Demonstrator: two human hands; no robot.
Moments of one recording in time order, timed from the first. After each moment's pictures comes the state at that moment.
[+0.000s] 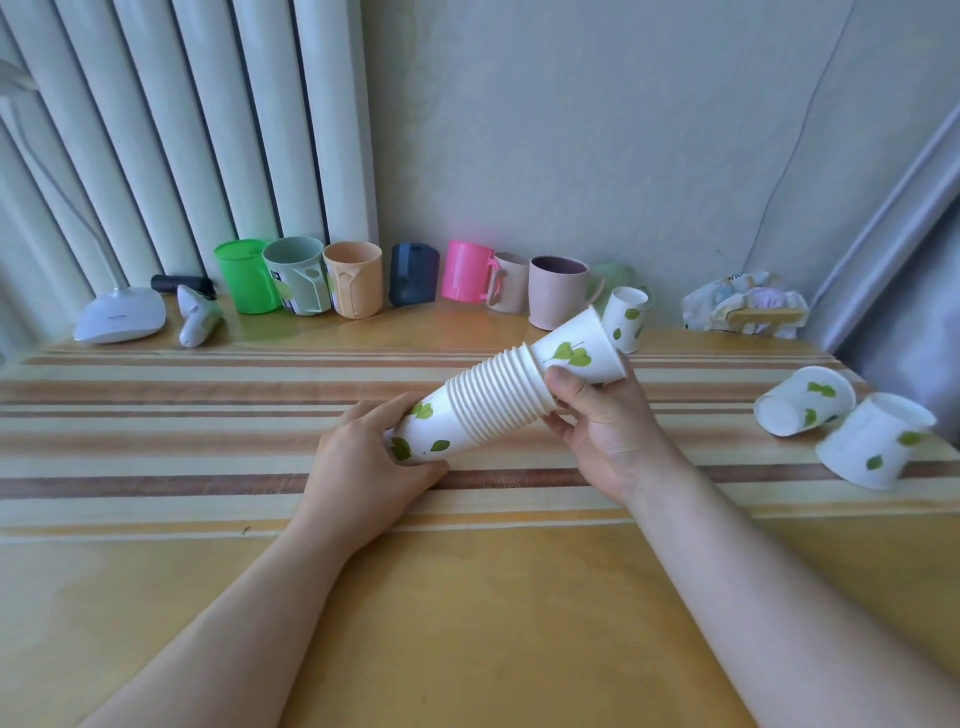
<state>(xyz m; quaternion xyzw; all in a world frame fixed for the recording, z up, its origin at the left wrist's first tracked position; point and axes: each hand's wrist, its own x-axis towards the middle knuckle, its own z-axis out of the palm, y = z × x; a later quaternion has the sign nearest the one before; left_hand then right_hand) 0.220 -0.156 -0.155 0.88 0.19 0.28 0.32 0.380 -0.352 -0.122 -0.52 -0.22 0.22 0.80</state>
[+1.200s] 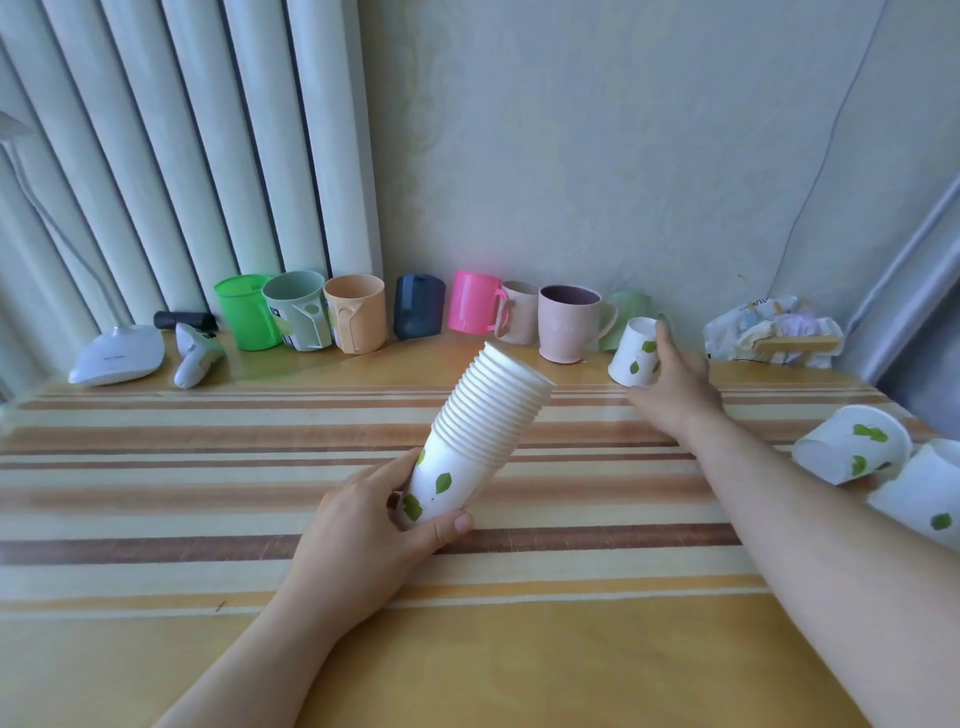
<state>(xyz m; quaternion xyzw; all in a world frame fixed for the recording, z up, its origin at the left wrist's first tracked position) 0.228 -0.154 -0.159 0.90 0.19 0.22 0.31 0.556 -0.367 -0.133 -0.94 -0.11 -0.01 0.33</state>
